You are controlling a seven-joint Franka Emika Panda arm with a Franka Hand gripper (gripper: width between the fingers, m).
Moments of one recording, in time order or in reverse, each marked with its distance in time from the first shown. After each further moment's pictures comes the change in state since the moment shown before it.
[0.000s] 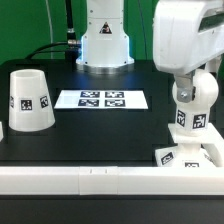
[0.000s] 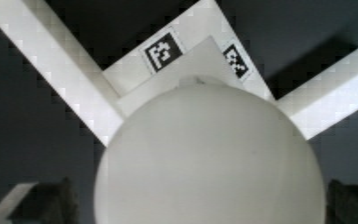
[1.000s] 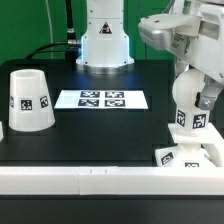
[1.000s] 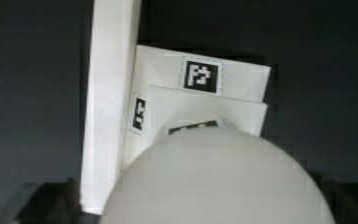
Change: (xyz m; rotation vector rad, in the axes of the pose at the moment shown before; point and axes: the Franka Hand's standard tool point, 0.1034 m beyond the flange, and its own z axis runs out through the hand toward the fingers) arm -0.007 0.005 0.006 -0.032 -0.090 -0.704
